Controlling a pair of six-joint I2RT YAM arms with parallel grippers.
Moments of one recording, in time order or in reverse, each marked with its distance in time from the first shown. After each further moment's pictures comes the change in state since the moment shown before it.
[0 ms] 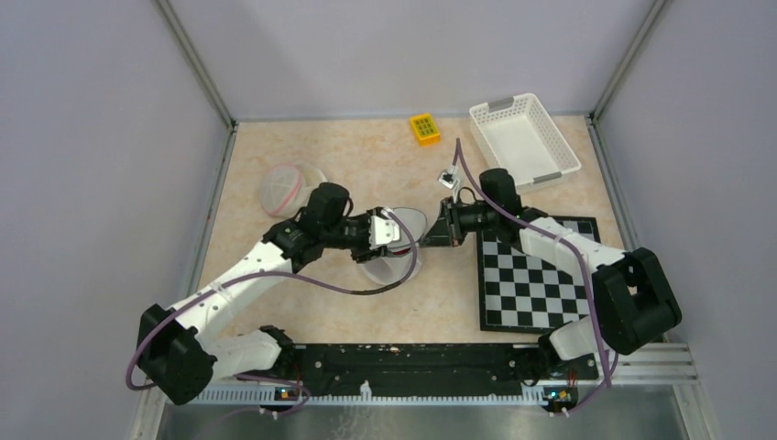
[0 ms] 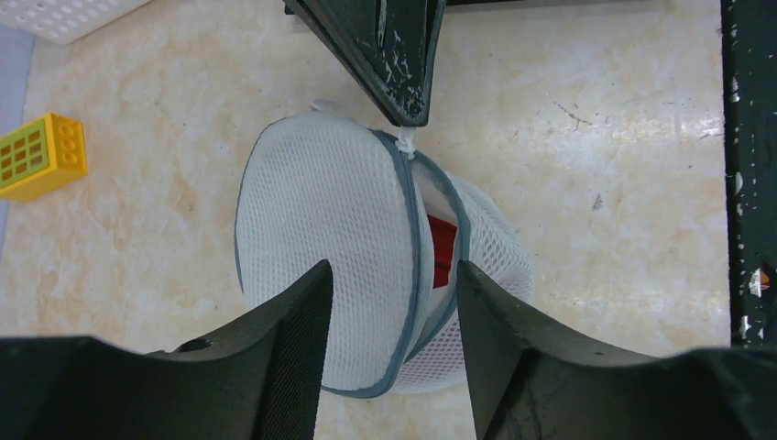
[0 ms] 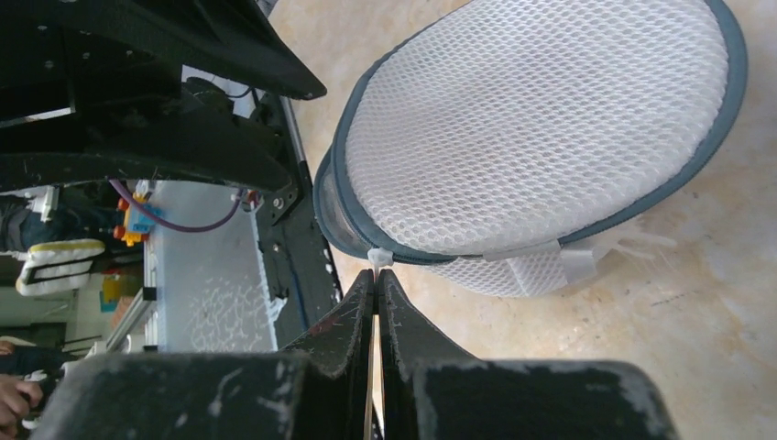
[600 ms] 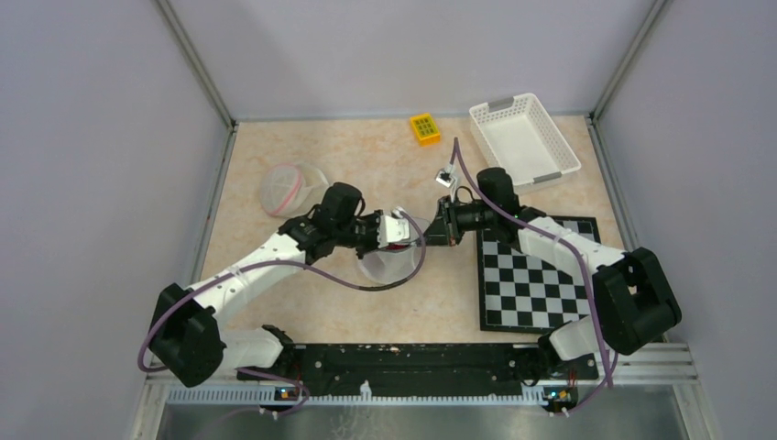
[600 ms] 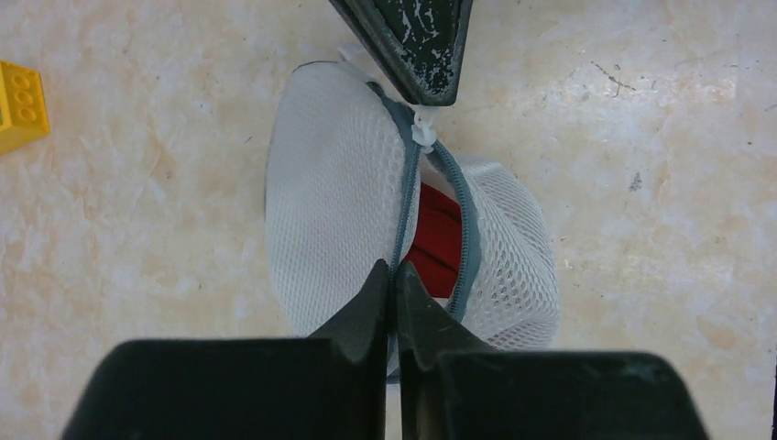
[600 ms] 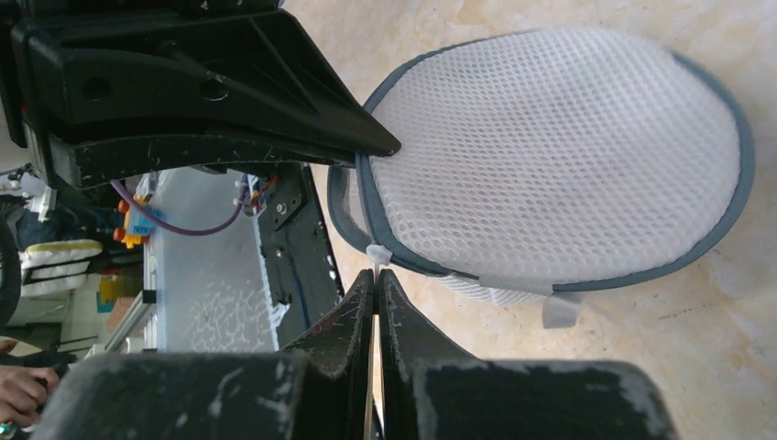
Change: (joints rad) left arm -0.024 0.108 0.019 0.013 -0.061 -0.006; right arm 0.029 0.000 0.014 0.013 0.013 0.024
